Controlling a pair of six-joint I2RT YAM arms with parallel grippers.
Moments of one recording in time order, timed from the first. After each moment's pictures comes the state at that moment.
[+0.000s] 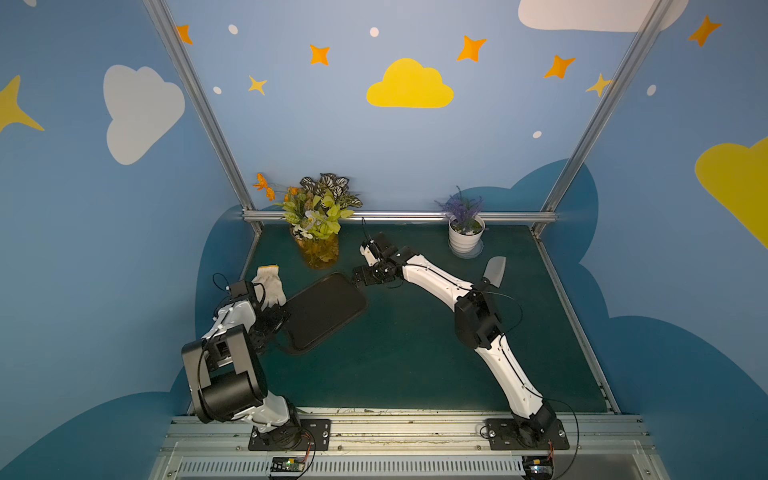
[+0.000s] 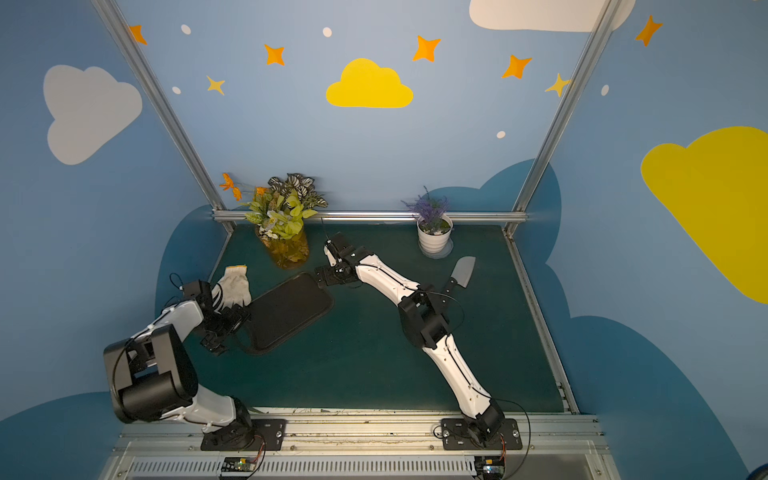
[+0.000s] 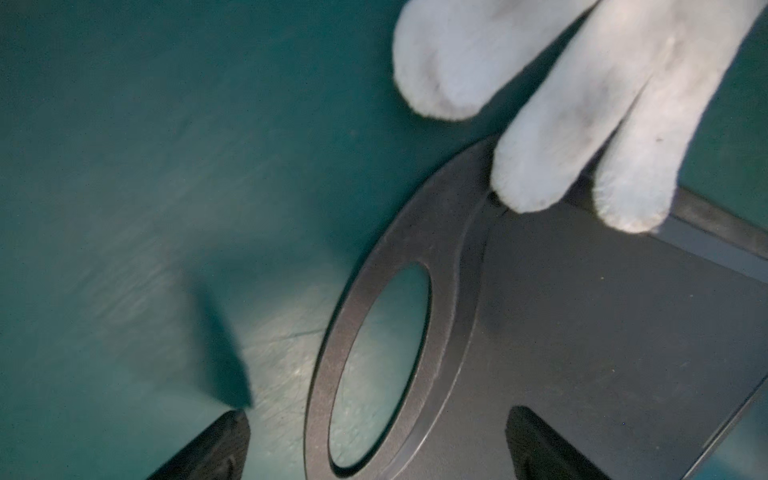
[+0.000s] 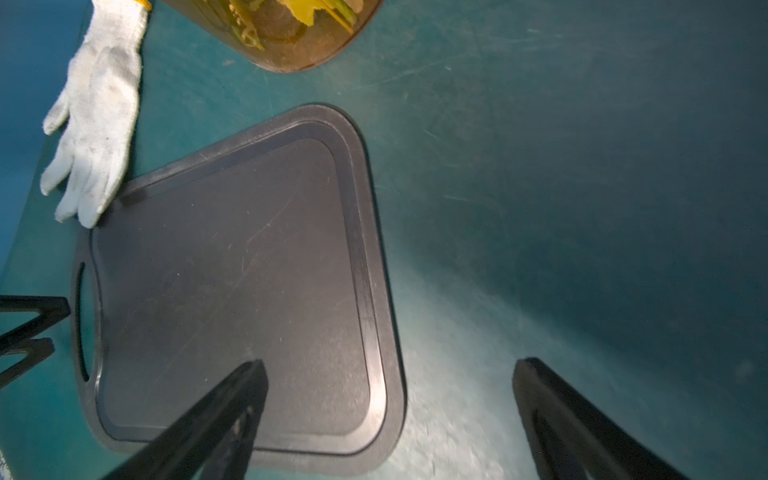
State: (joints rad) left arm 0.44 1.54 0.86 -0.68 0.16 -0.59; right arm 0.80 2.52 2.31 -0.73 -0.19 0.36
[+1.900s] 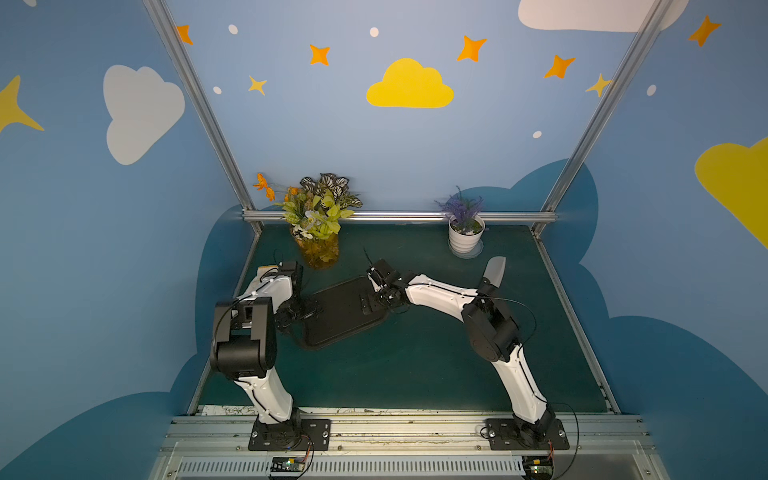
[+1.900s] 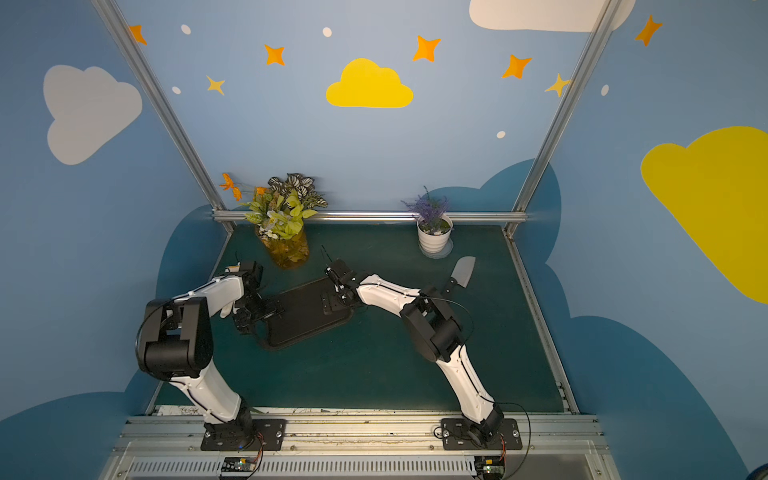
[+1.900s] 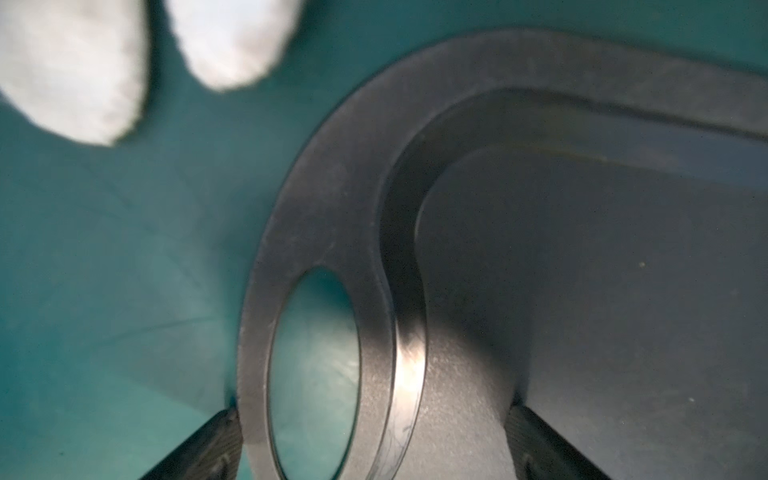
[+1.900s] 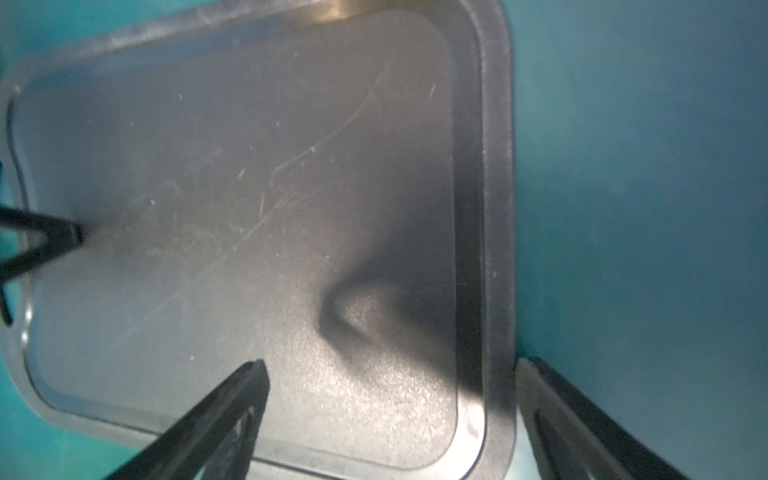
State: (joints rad) left arm 0.06 1.77 1.07 -0.80 0.00 -0.52; right arm 0.89 2.25 1.73 -0.56 -0.07 0.48
